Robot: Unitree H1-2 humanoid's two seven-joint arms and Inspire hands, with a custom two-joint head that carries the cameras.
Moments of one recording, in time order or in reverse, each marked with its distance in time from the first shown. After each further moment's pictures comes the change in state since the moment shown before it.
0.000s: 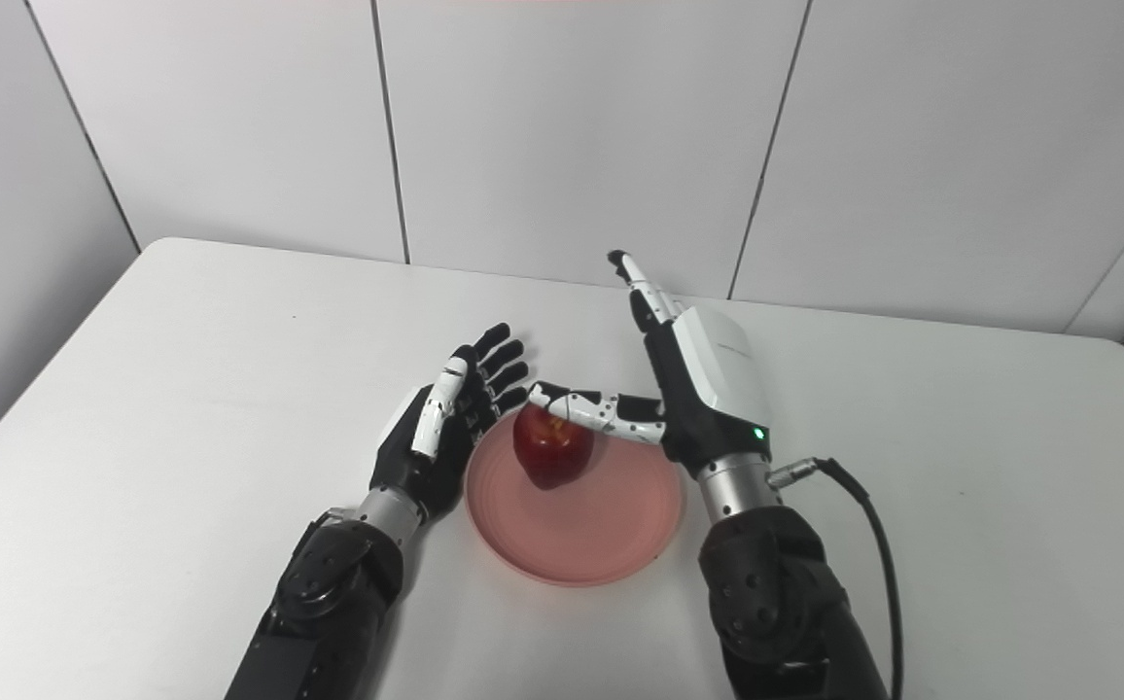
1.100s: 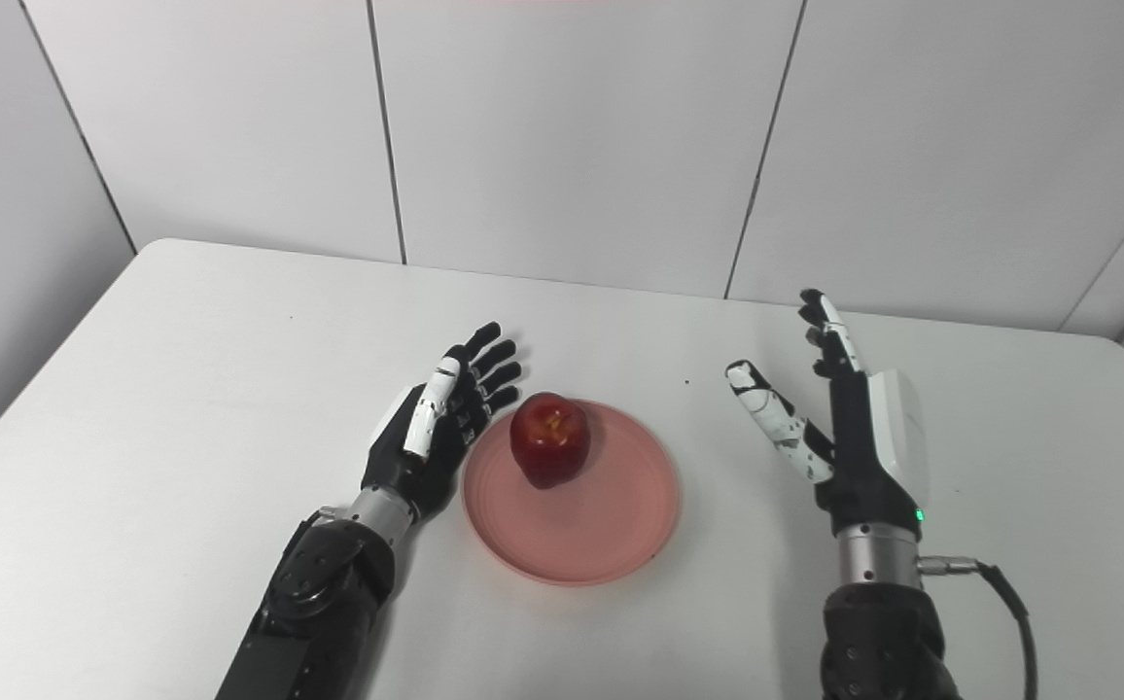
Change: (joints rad) left arm 0.000 0.021 -0.003 0.000 0.003 -0.005 0.001; right arm 0.176 -0.013 -0.239 -0.026 0.209 -0.033 -0.133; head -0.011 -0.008
